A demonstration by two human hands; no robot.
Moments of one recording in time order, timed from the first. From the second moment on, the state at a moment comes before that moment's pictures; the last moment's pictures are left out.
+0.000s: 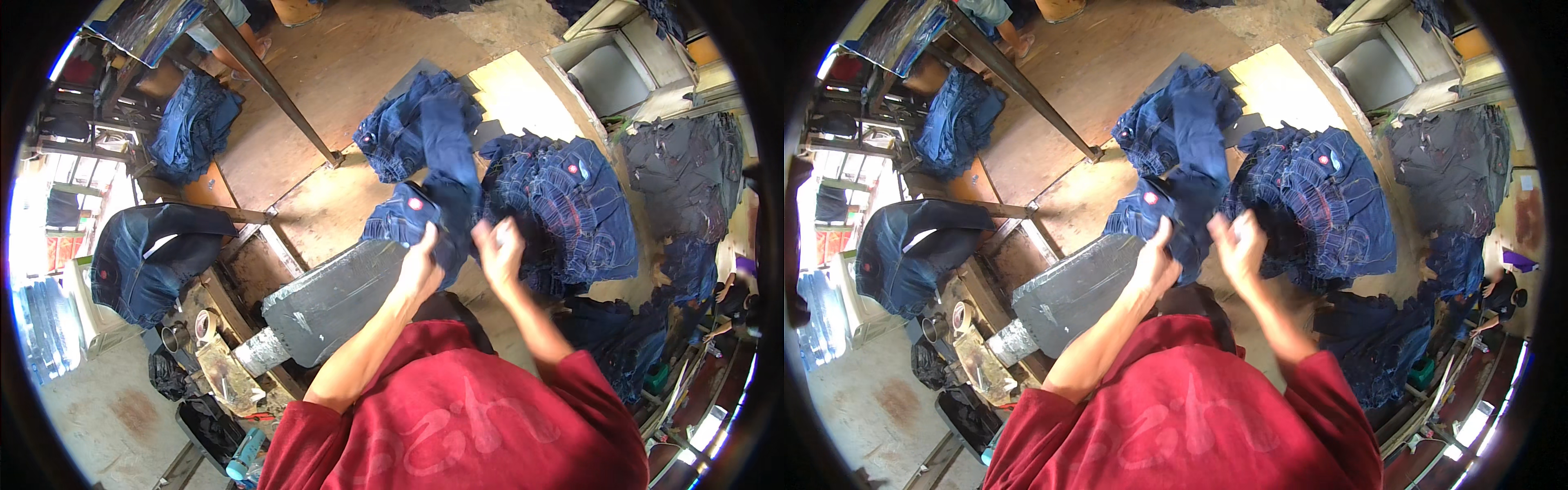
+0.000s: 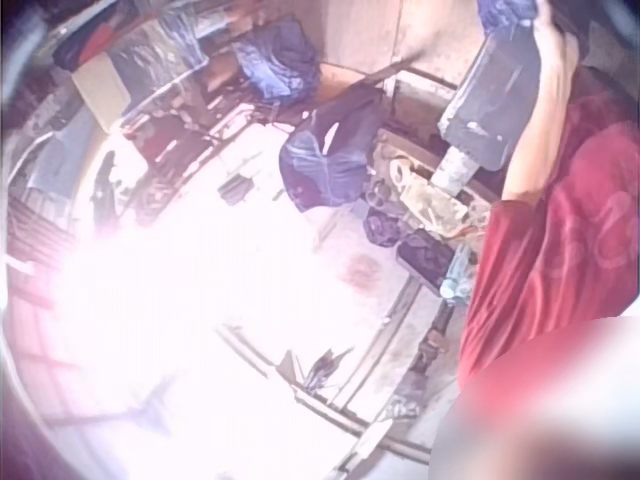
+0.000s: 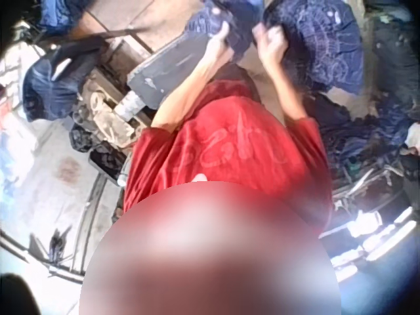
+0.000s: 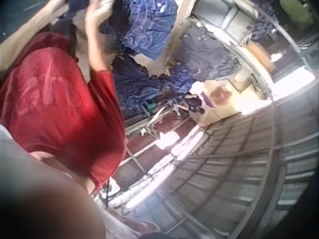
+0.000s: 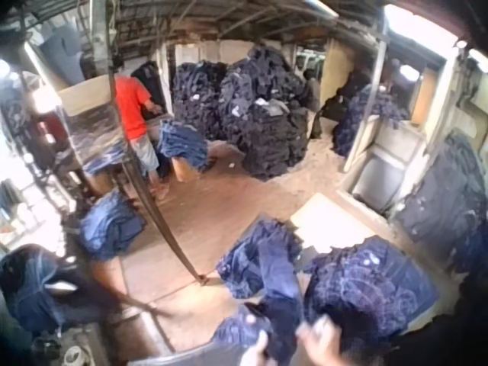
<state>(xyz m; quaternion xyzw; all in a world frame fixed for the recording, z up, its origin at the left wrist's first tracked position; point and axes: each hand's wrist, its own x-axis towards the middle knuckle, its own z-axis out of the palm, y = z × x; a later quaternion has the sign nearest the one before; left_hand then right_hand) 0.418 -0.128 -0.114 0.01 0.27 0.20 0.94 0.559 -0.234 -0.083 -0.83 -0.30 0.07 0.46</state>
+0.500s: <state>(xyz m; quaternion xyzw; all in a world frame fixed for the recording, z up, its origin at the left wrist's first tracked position) 0.177 -0.044 -0.100 0.04 0.38 0.33 0.87 0.358 -0.214 -0.070 -0.67 -0.57 0.42 0.22</state>
